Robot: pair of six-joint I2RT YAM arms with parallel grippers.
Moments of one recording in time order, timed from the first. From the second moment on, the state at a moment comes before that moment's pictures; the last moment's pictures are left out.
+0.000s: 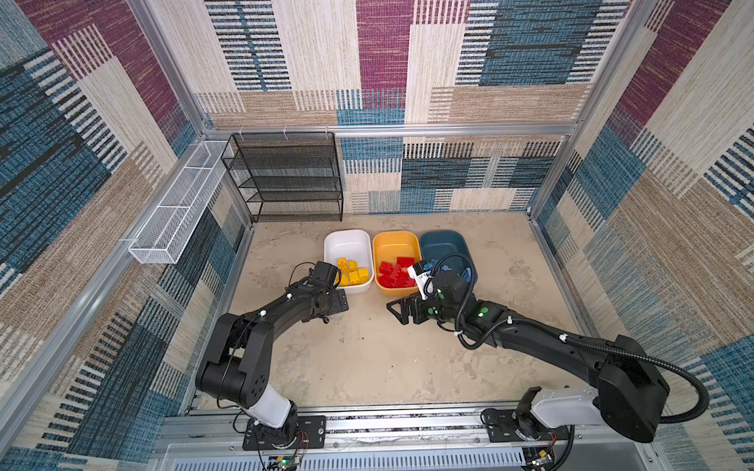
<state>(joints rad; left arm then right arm) -0.29 1.61 0.90 -0.46 -0.15 -0.53 0.77 1.34 0.81 -0.04 -0.19 0.47</state>
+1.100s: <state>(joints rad) -0.35 1.43 1.05 -0.55 -0.05 -0.52 0.76 1.22 0.75 -0.03 -0.18 0.46</state>
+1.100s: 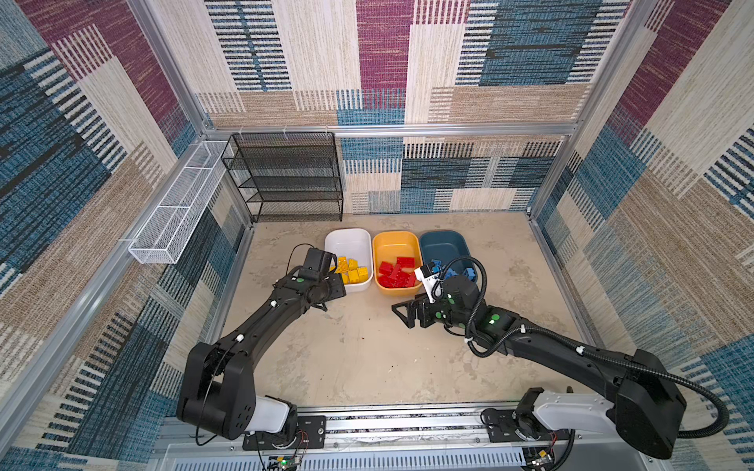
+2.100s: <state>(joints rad) -0.74 2.57 2.58 -0.88 0.09 -0.52 0.62 0.78 0.57 -0.20 -0.13 0.45</state>
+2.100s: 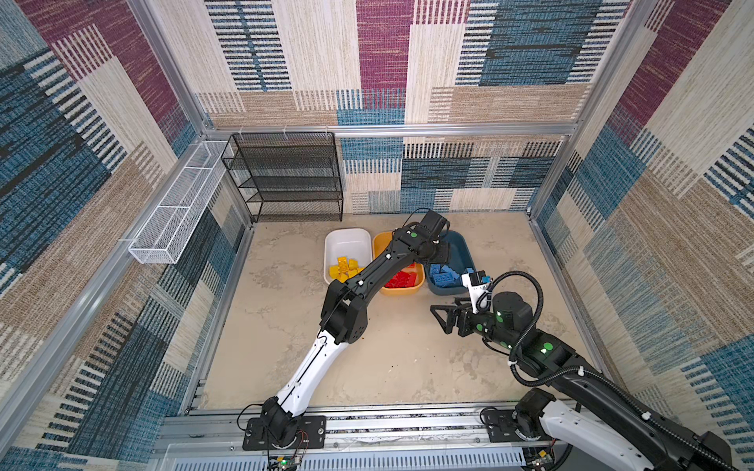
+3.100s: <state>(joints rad) -0.28 1.20 0.98 -0.56 -0.21 -0.35 0.33 0.83 0.34 0.30 0.39 0.21</state>
